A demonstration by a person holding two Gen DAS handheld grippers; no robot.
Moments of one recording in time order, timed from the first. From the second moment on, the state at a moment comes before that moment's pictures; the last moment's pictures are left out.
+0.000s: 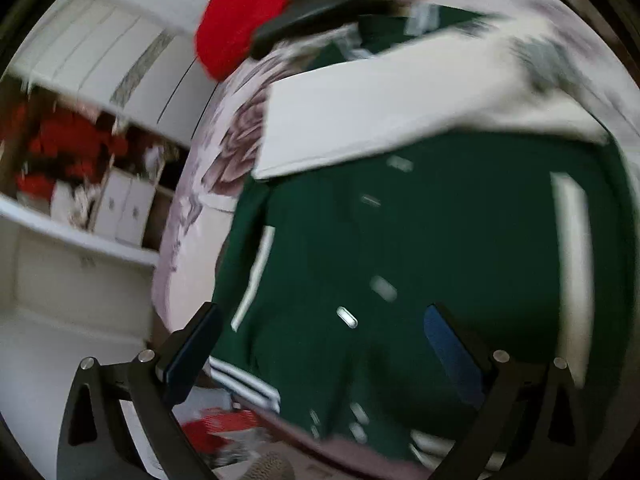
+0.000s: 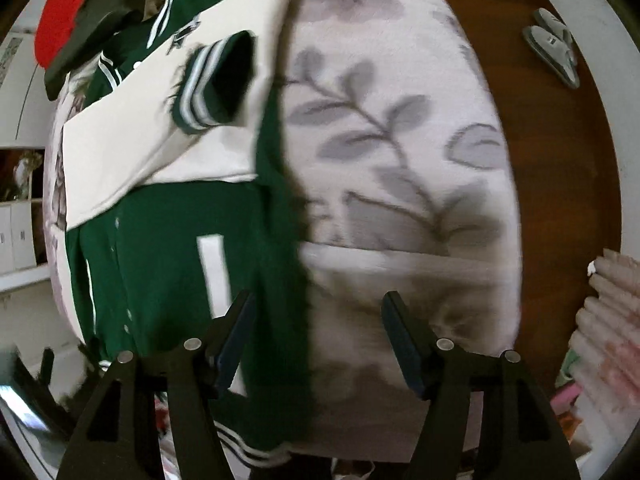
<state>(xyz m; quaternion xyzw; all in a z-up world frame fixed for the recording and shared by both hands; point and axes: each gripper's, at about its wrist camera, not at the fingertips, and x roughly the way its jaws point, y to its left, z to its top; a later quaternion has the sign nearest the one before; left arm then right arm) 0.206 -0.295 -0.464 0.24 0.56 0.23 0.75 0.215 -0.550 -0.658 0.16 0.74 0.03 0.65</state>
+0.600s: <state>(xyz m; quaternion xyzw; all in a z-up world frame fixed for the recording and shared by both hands) 0.145 -0.468 -0.551 0.35 0.59 0.16 0.71 0.229 -0.660 -0.709 0.13 0.77 0.01 0.62</state>
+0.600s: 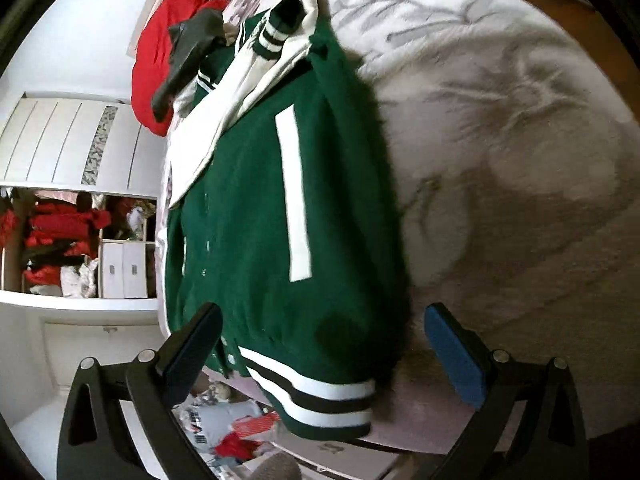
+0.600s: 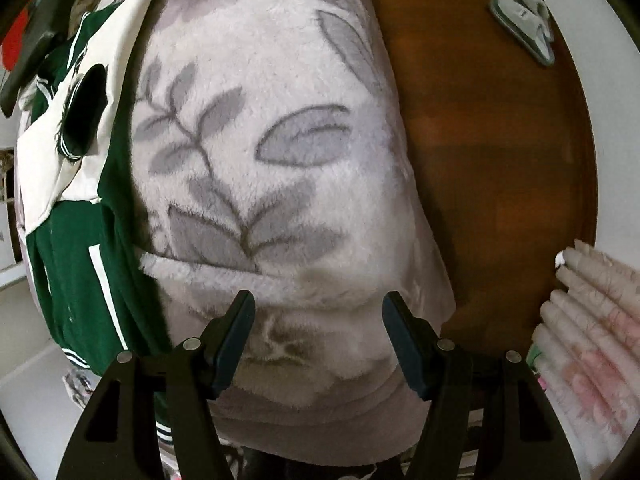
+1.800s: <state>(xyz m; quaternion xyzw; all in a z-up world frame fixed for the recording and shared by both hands) 0.187 -0.292 -0.439 0.06 0.59 0.23 0.78 0.457 -0.402 -0.636 0.32 0.69 0.24 0.60</state>
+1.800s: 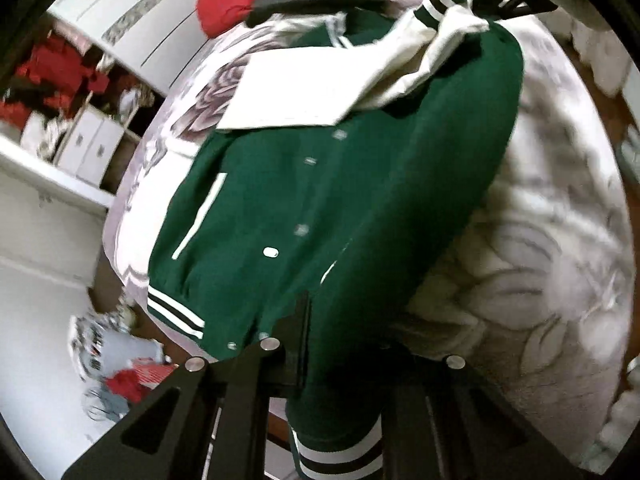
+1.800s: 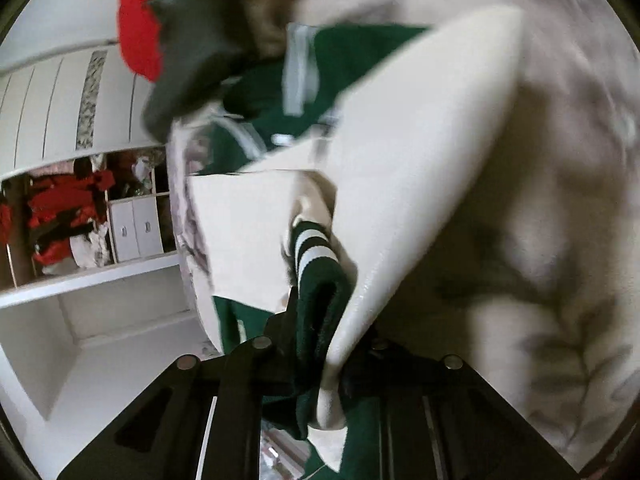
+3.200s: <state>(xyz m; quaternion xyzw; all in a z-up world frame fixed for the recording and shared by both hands) 0.092 0.156 -0.527 -0.44 0.54 0.14 0.71 0.162 -0.247 -0.696 0.23 0.82 0.15 0.50</state>
